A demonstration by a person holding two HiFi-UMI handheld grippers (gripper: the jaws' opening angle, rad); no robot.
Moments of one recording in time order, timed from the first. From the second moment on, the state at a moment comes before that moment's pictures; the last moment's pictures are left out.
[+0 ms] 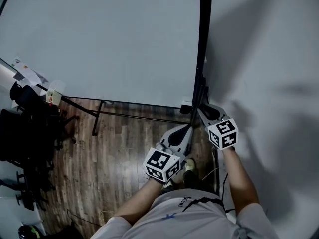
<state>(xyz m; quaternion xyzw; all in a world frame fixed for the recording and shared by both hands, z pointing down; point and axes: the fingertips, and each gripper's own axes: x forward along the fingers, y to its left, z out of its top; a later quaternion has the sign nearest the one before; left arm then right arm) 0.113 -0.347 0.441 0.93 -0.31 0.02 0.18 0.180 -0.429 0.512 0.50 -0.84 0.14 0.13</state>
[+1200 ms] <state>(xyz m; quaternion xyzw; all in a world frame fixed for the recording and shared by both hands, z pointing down) 0.026 -0.256 0.367 0.95 -0.29 -0.02 0.15 0.069 -0.263 0.380 0.54 -0.84 0.12 0.00</state>
